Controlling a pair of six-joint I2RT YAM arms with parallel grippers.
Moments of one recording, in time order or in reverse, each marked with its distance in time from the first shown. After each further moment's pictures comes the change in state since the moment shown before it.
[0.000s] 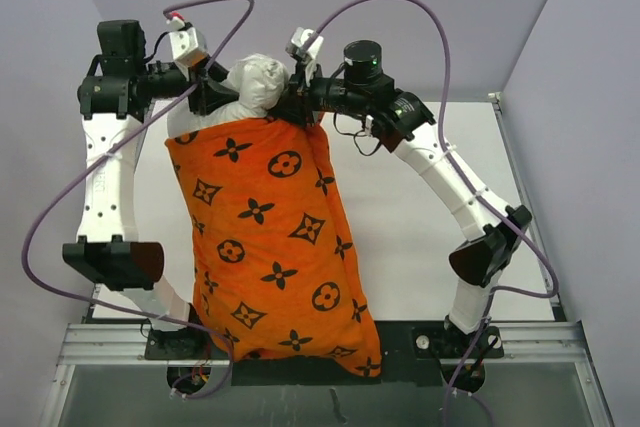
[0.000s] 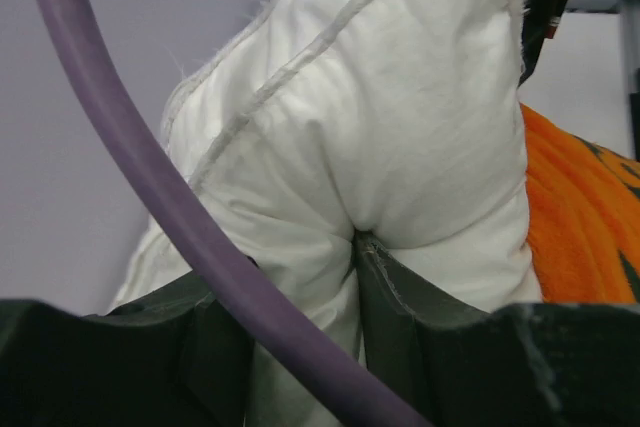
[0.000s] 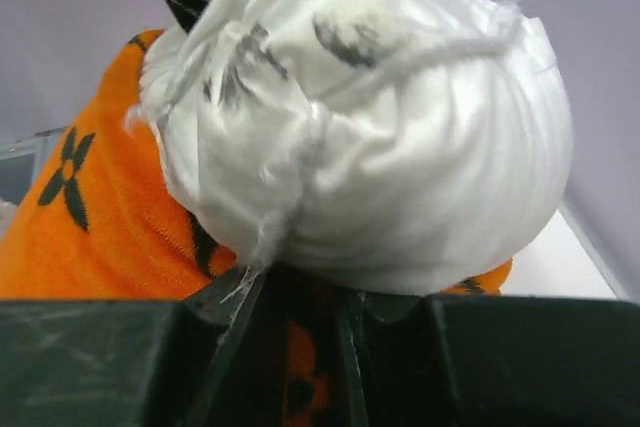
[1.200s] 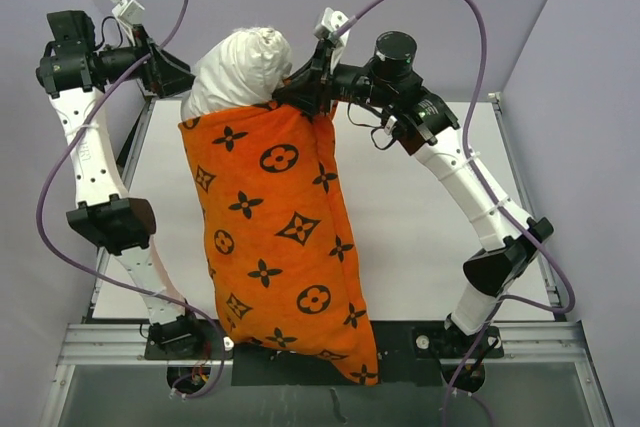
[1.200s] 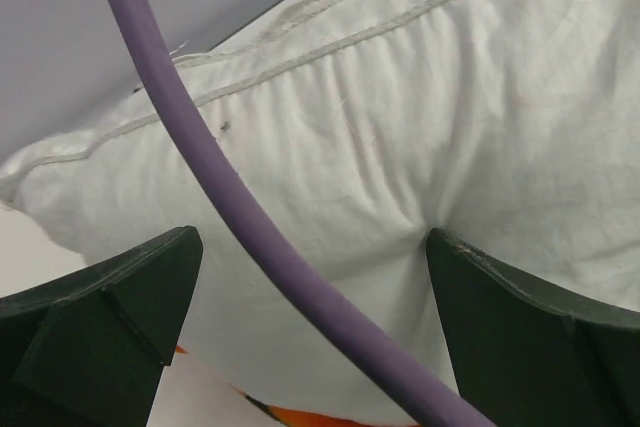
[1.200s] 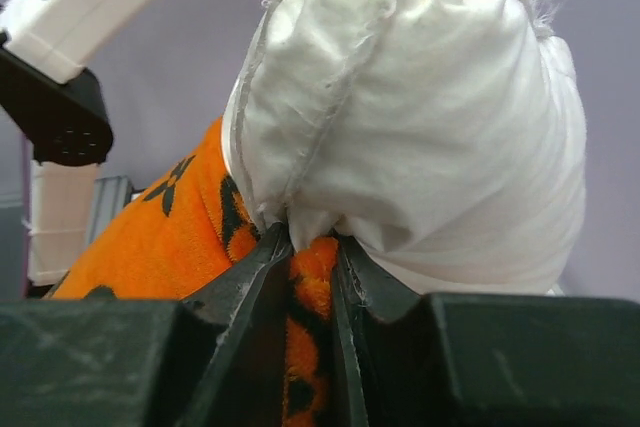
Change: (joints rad) left arm 0.245 0.291 0.381 -0.101 0.015 -0.377; right arm -0.035 -0.127 -0.078 0.173 -0.032 0.080
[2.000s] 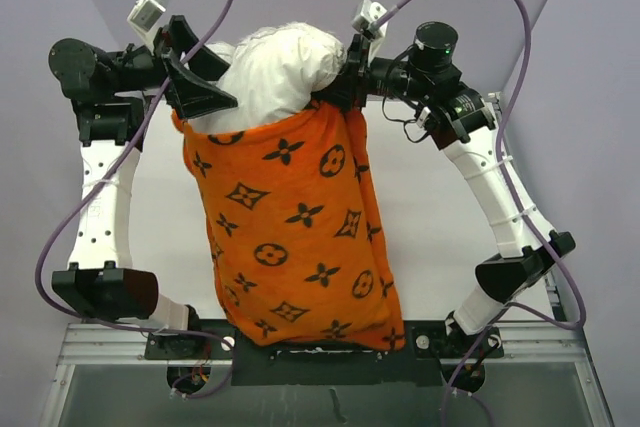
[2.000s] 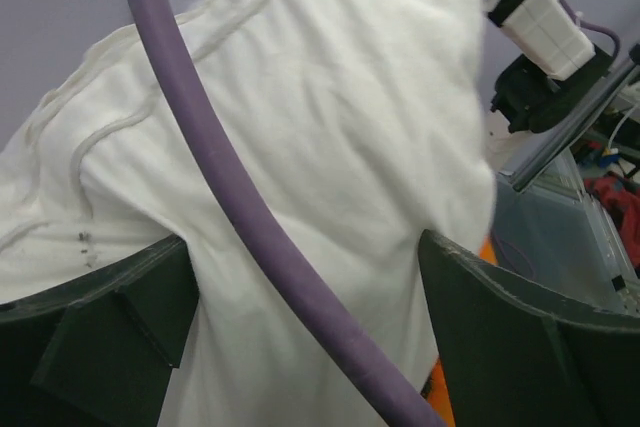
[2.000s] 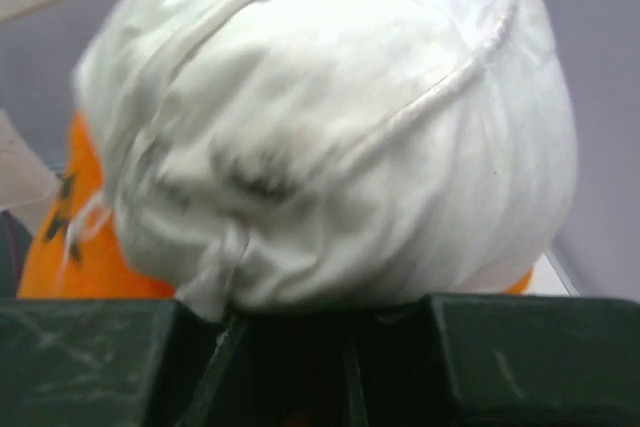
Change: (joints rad) left arm -0.212 -0.539 -0.819 1.594 0.197 -1.221; right arm -0.122 -0.080 0.000 -0.129 -0.177 -0.015
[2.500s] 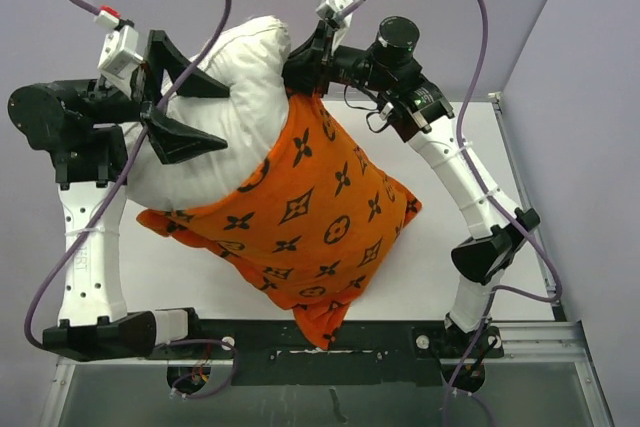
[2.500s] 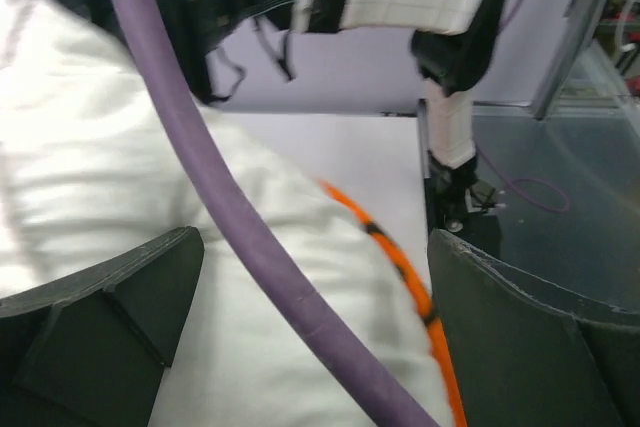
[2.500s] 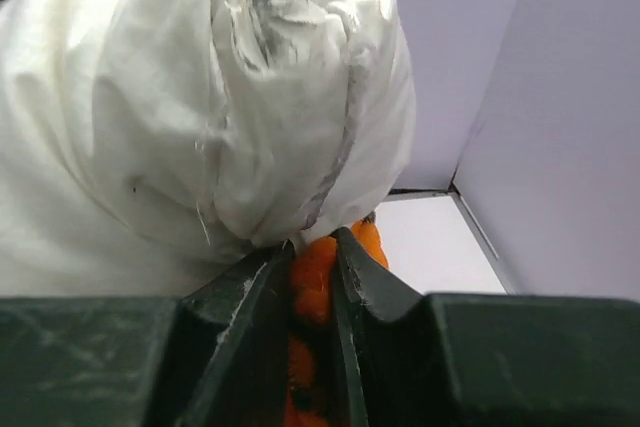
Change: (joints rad) left arm -0.043 -0.210 -0.039 0.055 0.067 0.042; right arm 0.061 0.198 0.175 0.188 0.120 0.083
